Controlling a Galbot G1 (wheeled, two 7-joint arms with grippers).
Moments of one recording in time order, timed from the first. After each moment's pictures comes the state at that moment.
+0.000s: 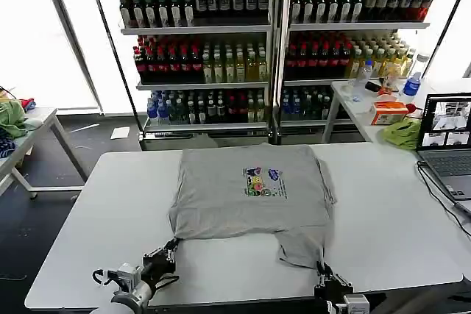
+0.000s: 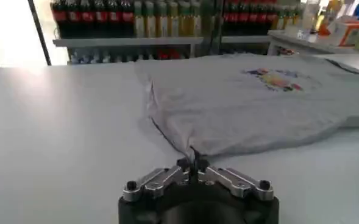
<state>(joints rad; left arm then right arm) 1.47 -1.19 -0.43 -1.97 -0.35 0.44 -0.01 -1.64 1.08 0.29 2.18 0.48 -0.43 0.49</state>
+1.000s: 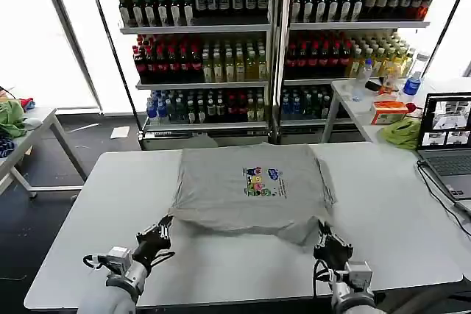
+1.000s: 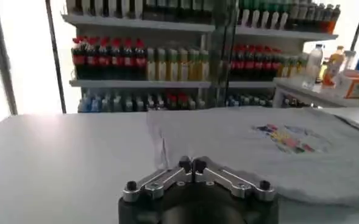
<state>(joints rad) 1.37 -1.23 -0.48 -1.99 -0.38 0.36 0.00 -1.39 1.16 0.34 2.17 0.37 -0.40 0.38</state>
